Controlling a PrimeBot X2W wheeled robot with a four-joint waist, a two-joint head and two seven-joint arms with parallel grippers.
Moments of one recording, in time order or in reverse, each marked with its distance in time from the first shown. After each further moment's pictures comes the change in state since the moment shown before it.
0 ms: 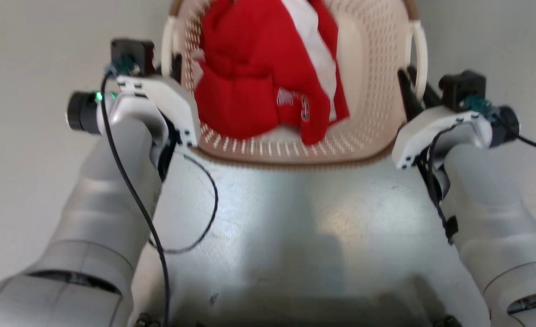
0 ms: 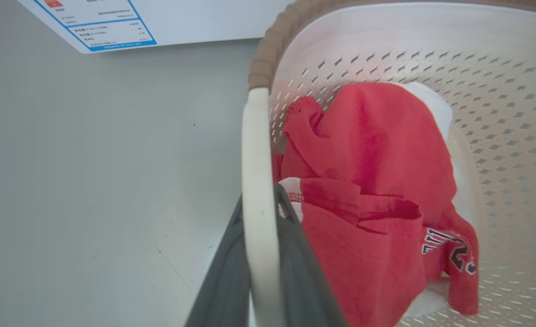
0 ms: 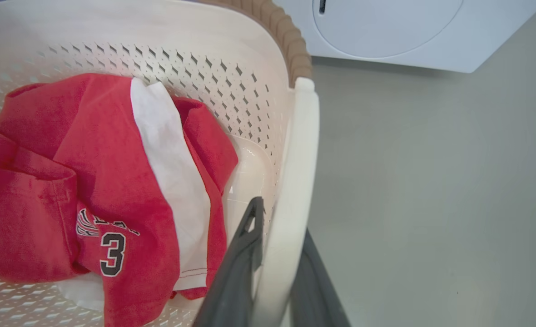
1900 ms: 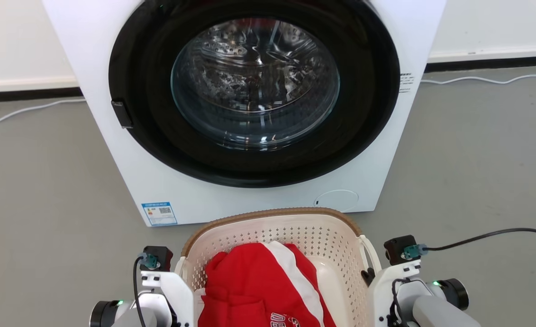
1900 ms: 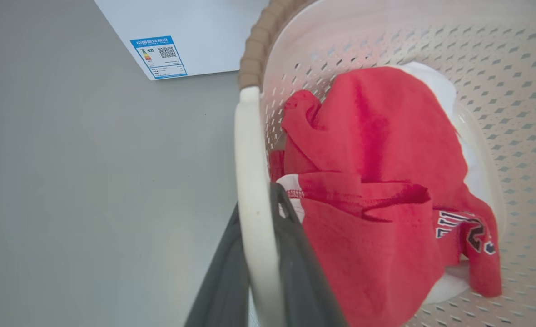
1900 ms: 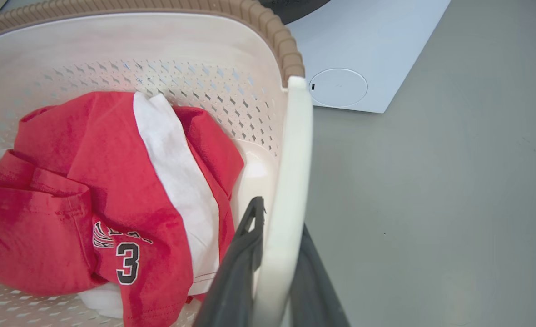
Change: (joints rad) left arm 0.574 0.019 -0.101 0.029 -0.108 -0.047 0.215; right arm 0.378 0.025 0.512 0.151 0.509 0.002 0.256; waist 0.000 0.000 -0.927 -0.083
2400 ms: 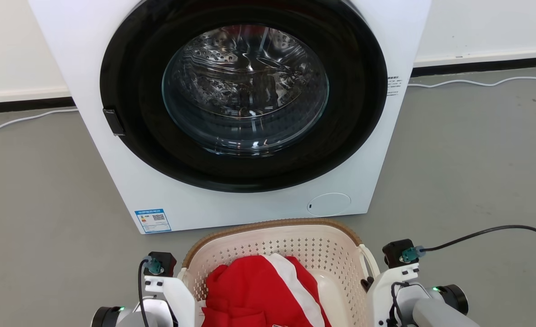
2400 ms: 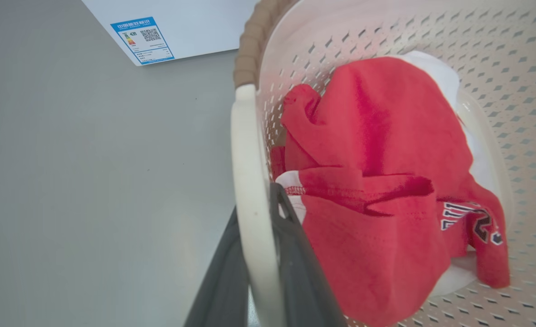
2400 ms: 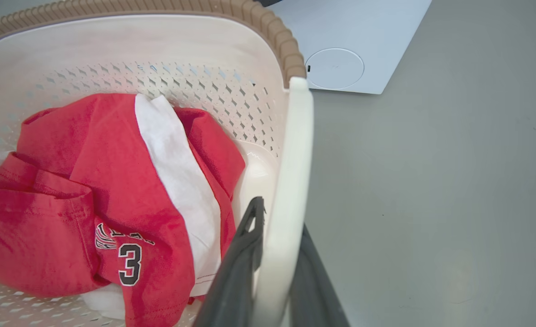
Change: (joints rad) left arm 0.011 0.002 -0.030 0.002 -0.009 -0.007 0.066; right arm 0.001 -0.003 0.059 0.006 0.069 0.000 0.049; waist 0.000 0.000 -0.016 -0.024
